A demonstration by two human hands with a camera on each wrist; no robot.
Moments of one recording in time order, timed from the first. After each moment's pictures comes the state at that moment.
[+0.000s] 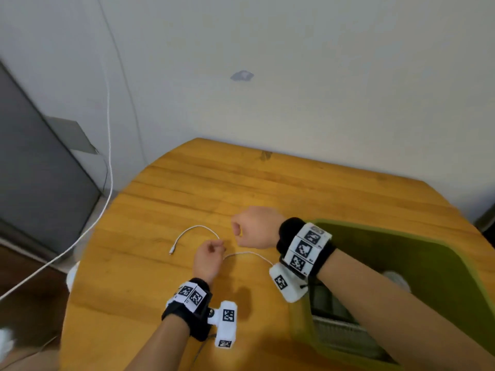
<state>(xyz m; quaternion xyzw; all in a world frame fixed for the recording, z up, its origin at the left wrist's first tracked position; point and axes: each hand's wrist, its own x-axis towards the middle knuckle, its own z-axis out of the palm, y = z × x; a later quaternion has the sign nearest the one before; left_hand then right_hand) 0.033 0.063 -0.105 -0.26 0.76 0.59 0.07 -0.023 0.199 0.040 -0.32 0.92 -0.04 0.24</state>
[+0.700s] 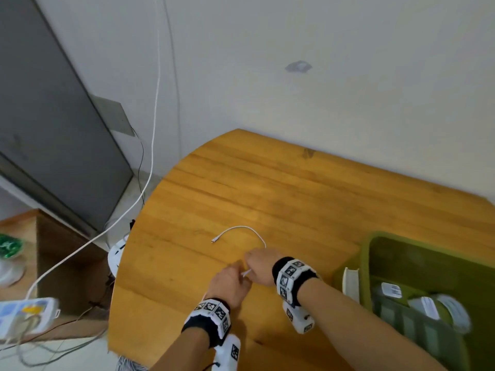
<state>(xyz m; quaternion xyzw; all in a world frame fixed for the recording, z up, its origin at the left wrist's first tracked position) 0.077 -0.004 -0.167 -0.12 0.94 0.29 0.16 -0.010 0.109 -0.120 -0.38 0.87 0.07 0.31</state>
